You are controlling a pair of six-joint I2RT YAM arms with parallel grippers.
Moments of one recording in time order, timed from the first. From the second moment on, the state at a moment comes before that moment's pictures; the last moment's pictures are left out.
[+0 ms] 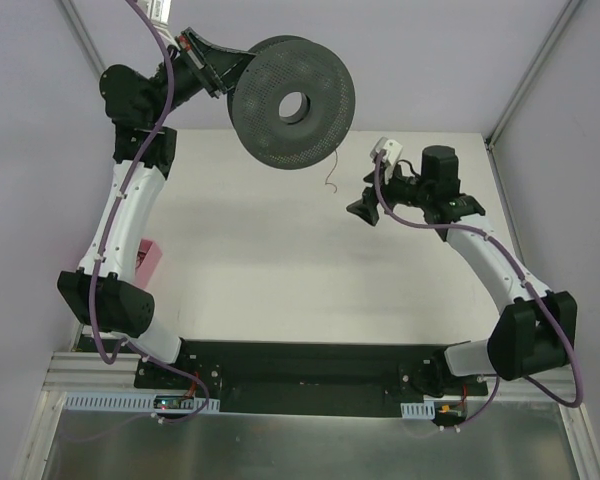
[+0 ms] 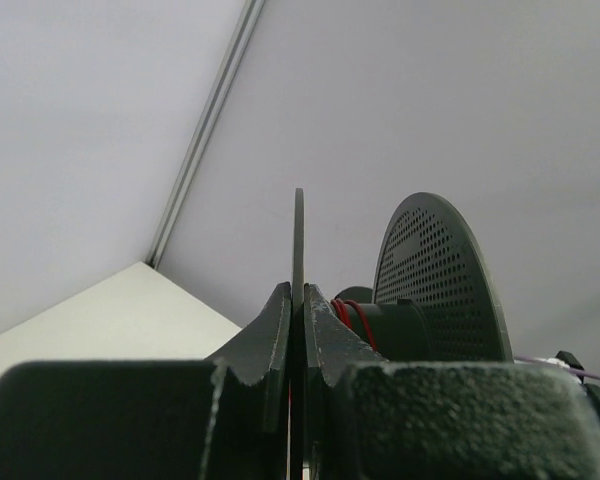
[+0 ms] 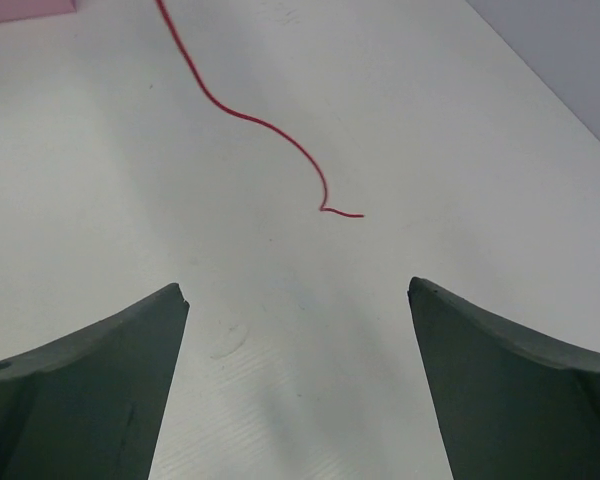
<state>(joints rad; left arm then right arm) -0.16 1.57 1.78 0.41 0.84 -1.02 0.28 1.38 1.13 -0.20 -0.76 -0.35</state>
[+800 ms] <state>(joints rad) -0.16 1.57 1.80 0.32 0.80 -1.07 0.42 1.45 0.96 0.18 -0.72 -0.31</state>
